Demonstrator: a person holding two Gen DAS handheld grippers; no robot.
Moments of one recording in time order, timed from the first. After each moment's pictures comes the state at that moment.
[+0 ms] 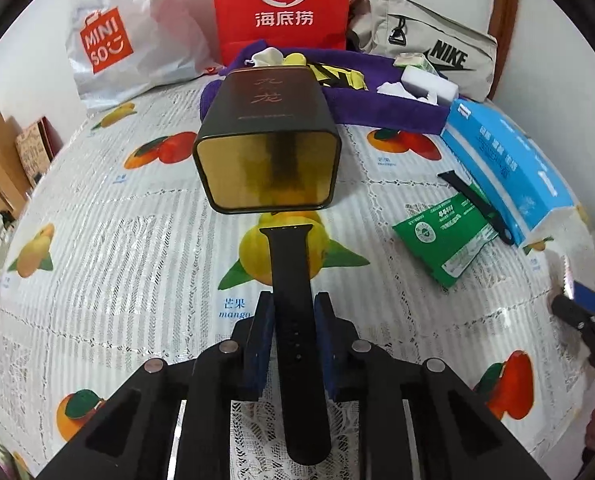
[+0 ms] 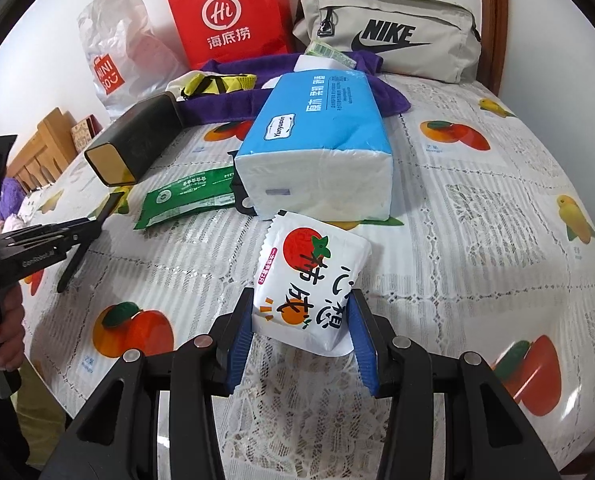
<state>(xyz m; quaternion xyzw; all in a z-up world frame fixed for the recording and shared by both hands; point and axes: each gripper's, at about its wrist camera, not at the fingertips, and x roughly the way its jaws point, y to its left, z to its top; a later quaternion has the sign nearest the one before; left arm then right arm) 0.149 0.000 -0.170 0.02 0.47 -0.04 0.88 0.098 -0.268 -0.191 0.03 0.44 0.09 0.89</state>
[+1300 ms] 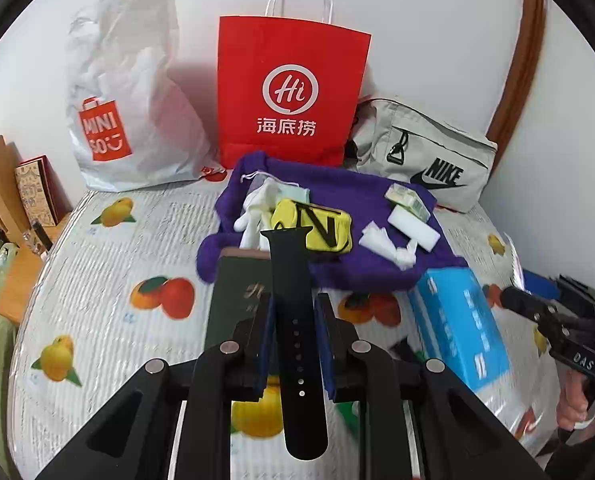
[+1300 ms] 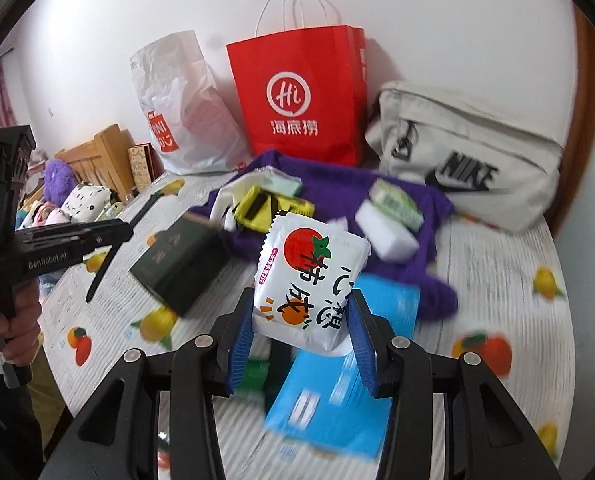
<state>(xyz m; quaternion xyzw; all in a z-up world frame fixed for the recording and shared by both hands) 0.228 -0.010 -0.052 -0.05 0.40 -0.04 0.91 0.231 -0.254 -0.068 -0.02 0.37 0.23 0.90</state>
